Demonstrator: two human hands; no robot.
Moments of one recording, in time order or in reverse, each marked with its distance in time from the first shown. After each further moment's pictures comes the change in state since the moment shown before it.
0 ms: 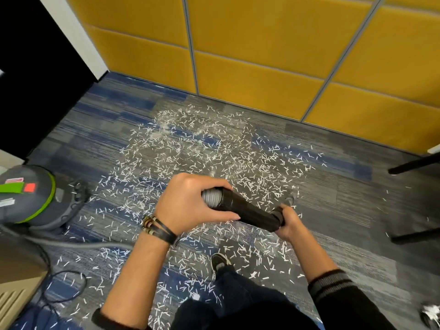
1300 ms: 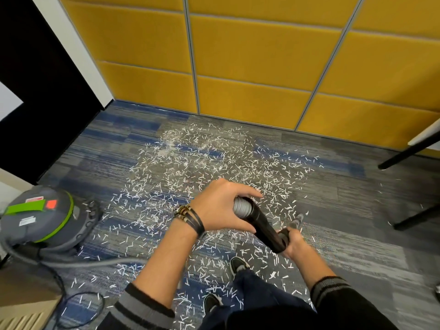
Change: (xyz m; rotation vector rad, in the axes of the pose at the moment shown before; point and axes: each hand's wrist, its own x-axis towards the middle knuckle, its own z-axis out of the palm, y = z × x) left_hand -0.108 -0.007 -0.052 0.061 -0.378 0.077; right_hand -0.032 0.174 -0.008 0.056 0.172 -0.026
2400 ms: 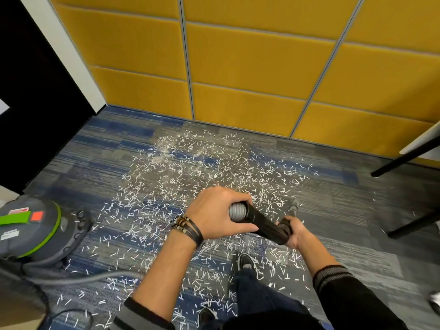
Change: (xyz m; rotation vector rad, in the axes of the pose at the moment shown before) left_hand 0.029 -0.022 -0.006 0.073 0.069 0.021; right_hand 0.012 -0.069 0.027 -0.084 -0.090 -0.061
